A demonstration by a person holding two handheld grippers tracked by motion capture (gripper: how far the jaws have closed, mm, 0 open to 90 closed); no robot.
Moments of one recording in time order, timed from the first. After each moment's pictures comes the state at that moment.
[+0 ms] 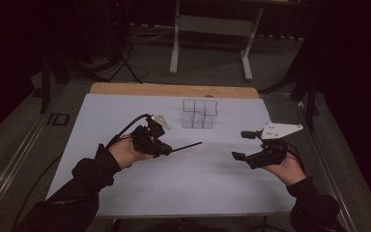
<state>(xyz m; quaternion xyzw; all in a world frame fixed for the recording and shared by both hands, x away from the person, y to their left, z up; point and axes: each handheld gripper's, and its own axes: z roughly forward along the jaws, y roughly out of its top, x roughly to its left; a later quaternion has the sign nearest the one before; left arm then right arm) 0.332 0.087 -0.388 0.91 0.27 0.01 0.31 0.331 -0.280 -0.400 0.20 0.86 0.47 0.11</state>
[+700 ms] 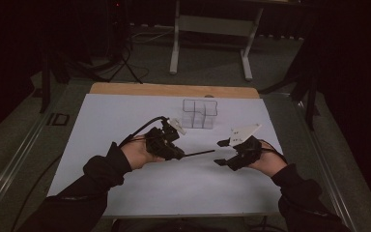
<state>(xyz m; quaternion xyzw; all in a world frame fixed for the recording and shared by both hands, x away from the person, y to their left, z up) 0.327 0.052 -0.383 0.93 0.21 -0.01 0.30 0.347 -0.223 -0.421 0.07 0.93 0.35 0.09</state>
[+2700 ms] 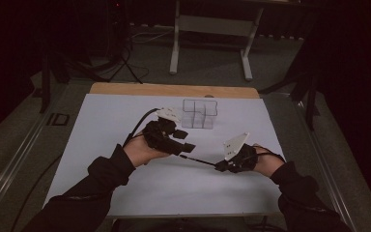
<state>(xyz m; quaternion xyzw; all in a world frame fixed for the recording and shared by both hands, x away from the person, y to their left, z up) 0.331 0.070 -0.368 0.86 0.24 0.01 0.46 0.343 -0.219 -0.445 -0.01 0.96 0.28 0.02</state>
